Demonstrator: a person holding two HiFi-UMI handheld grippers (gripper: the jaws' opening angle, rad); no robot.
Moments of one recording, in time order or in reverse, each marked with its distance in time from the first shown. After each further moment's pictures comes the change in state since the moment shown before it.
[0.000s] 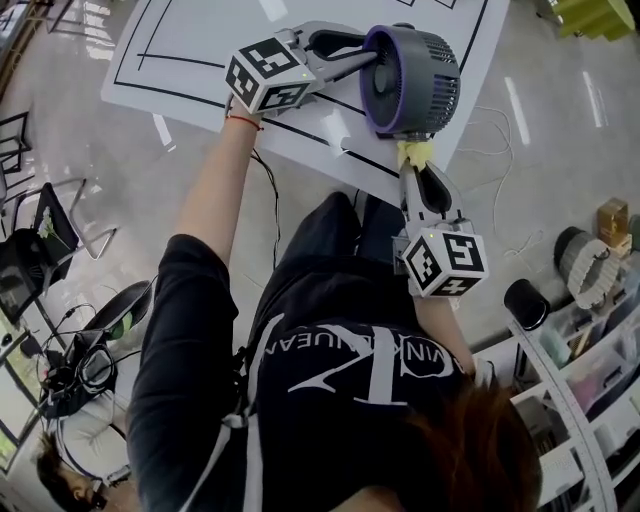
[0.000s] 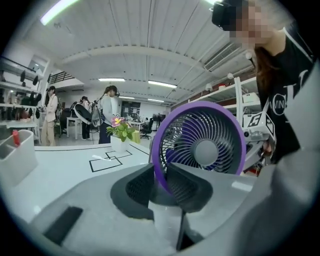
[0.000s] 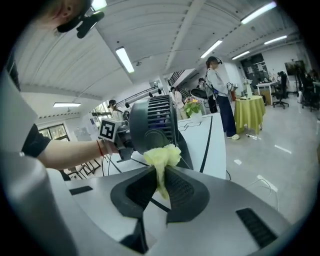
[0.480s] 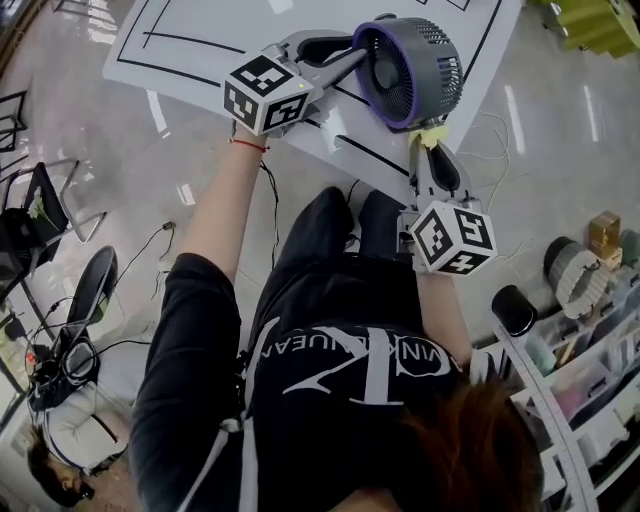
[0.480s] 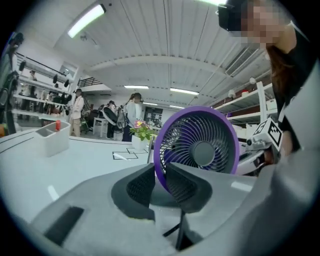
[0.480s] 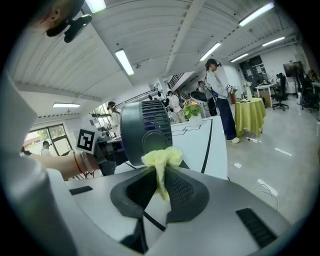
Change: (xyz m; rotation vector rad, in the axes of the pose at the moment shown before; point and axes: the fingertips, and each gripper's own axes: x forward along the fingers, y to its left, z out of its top) left arm -0.032 0.004 -0.015 -0.152 -0.081 0.249; right arm 0.027 -0.020 0.016 0.000 -0.028 -0.005
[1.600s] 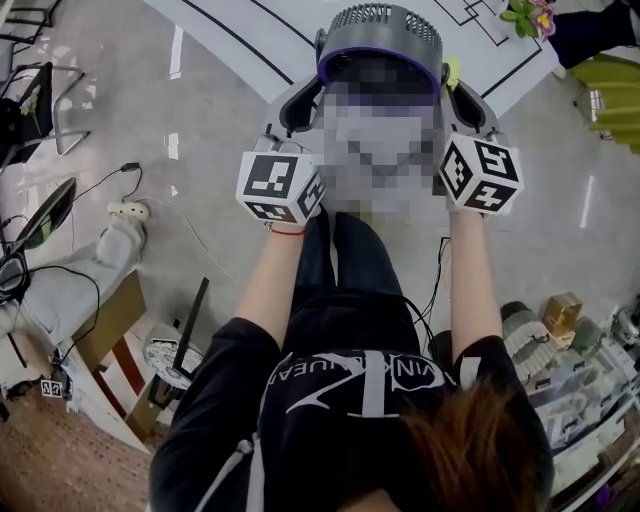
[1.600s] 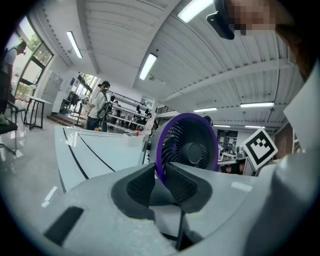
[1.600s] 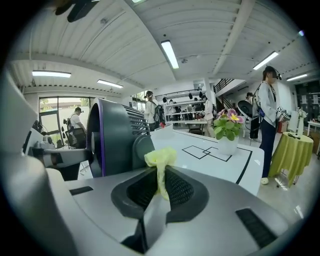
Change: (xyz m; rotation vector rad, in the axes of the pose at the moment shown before) left arm -0.066 -0.046 -0.044 -0.301 -0.292 0.891; right arm 0.111 -0.037 0.058 -0.440 0.051 0.311
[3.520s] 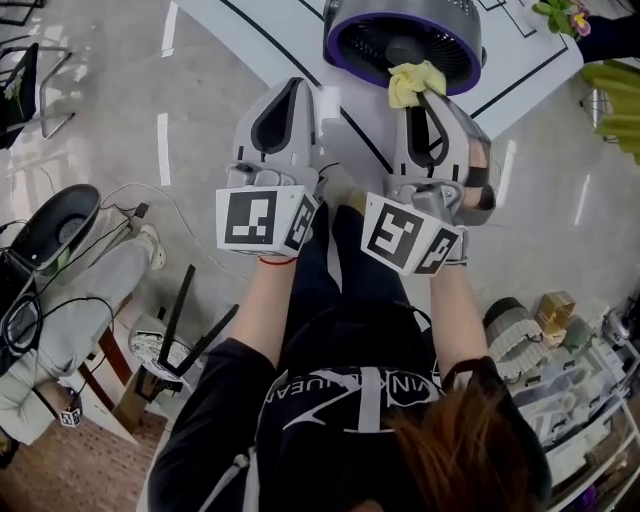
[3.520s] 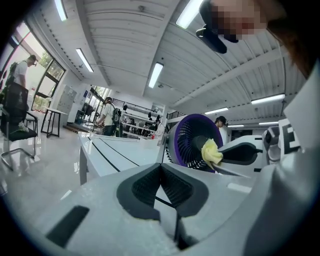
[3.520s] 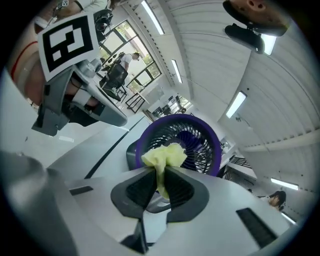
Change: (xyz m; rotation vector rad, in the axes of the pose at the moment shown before) left arm -0.057 0.028 -0.016 0.012 -0.079 0.180; right arm -0.032 0.118 -0.008 -0.985 -0.058 -0.129
